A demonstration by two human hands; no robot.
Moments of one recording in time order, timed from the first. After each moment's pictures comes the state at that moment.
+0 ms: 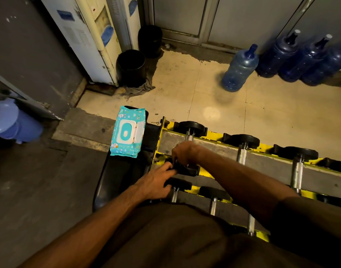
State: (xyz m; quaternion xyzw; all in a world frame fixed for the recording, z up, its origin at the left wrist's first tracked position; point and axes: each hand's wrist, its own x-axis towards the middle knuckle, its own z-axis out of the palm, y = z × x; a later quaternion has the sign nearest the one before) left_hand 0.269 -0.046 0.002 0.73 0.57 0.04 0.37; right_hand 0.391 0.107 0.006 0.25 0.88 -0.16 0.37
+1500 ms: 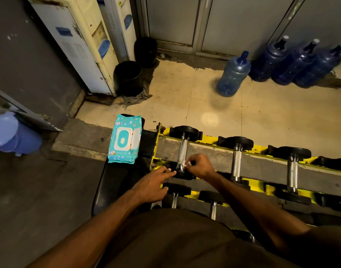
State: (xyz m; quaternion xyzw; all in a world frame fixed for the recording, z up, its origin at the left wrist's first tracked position) left_hand 0.268 -0.047 0.004 0.71 0.59 0.07 0.37; right_hand 0.469 0.063 -0.012 0.59 0.68 -0.44 -0.02
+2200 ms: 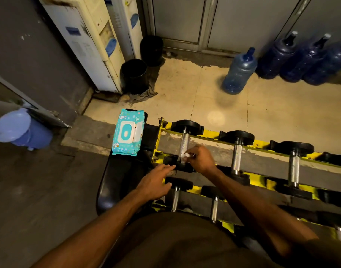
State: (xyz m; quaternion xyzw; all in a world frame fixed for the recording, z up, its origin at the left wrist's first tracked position) left_hand 0.288 -0.070 0.007 0.65 0.66 0.08 0.37; right_hand 0.474 0.057 -0.015 0.53 0.77 -0.34 -0.11
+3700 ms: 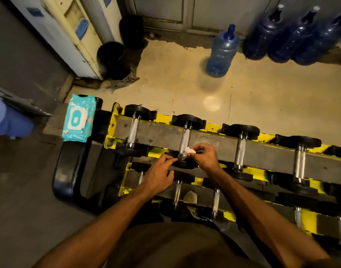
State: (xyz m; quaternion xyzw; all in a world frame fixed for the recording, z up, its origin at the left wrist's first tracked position) left_hand 0.515 -0.042 0.000 0.63 0.69 0.12 0.35; right_hand 0.686 0.053 -0.001 0.66 0.46 -0.56 -0.22
